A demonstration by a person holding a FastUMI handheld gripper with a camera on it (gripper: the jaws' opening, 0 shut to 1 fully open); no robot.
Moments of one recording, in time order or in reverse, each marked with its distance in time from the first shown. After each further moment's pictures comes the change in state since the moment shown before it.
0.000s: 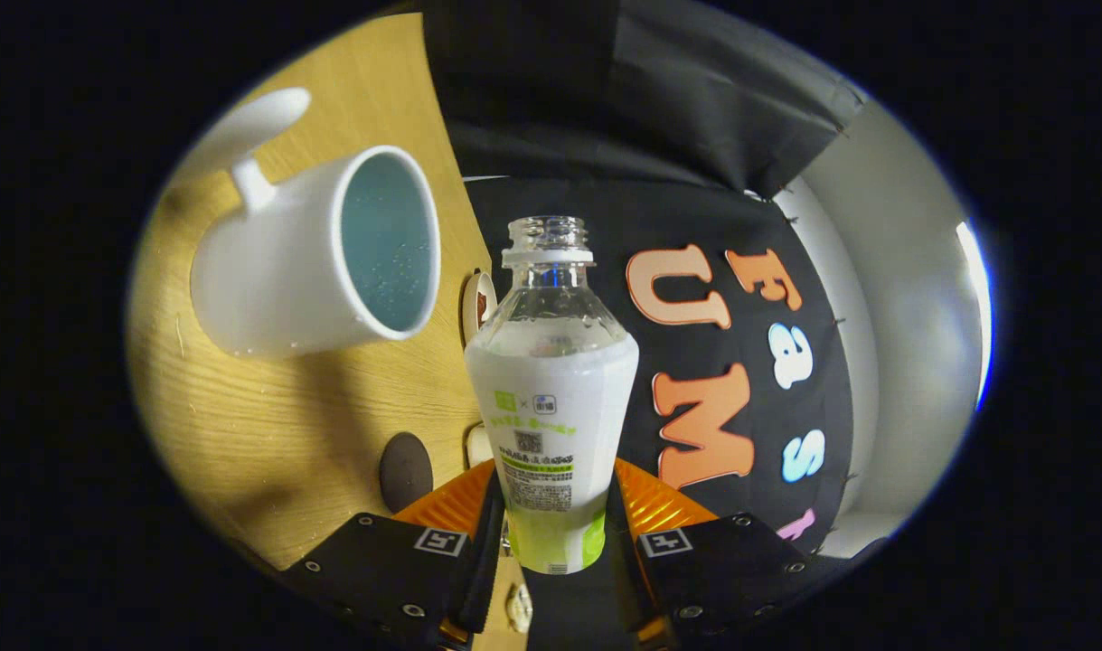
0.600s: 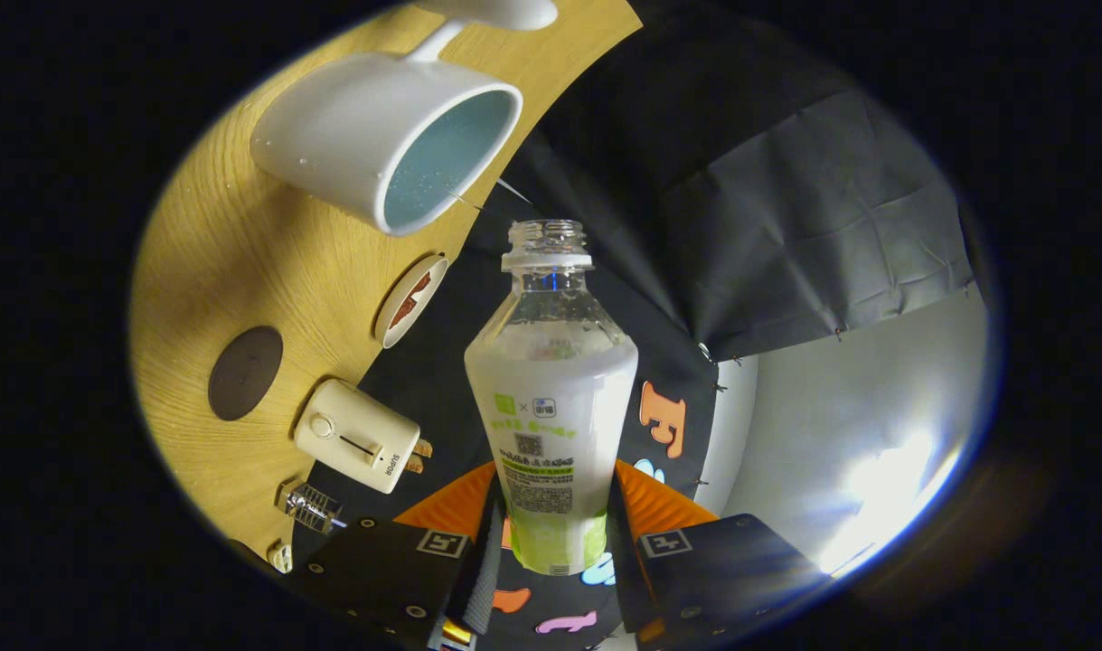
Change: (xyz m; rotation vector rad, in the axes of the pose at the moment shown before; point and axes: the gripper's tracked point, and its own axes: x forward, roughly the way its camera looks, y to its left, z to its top) arm -0.004 -0.059 0.039 -0.700 -0.255 -0.321
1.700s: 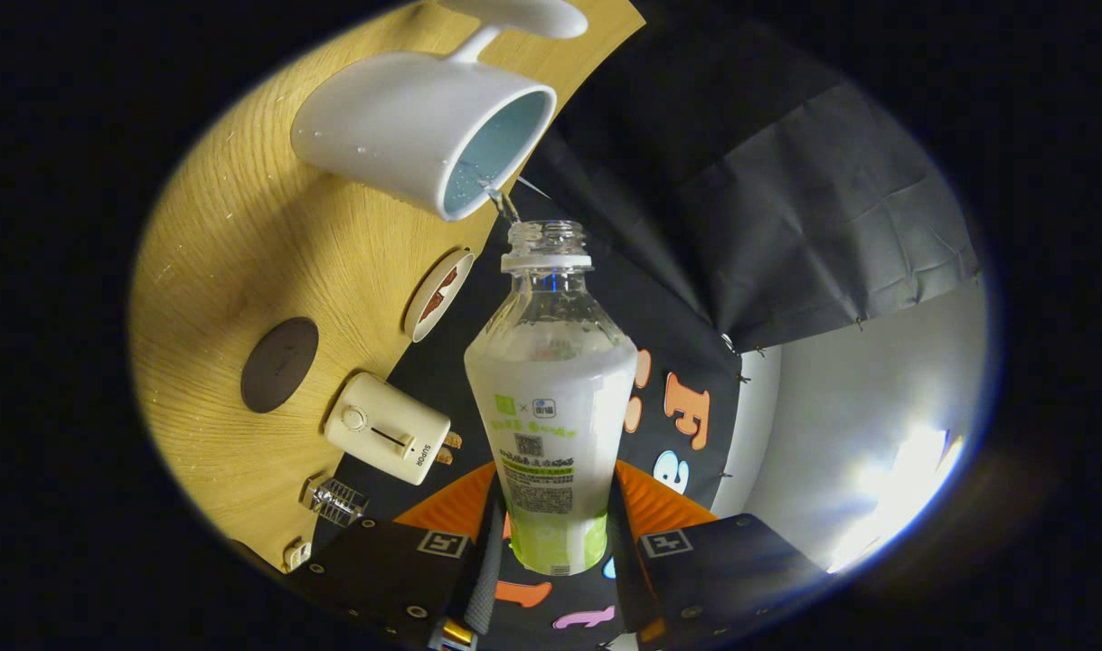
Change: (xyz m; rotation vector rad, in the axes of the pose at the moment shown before) arm -0.002 0.004 -0.002 -0.021 0.011 0.070
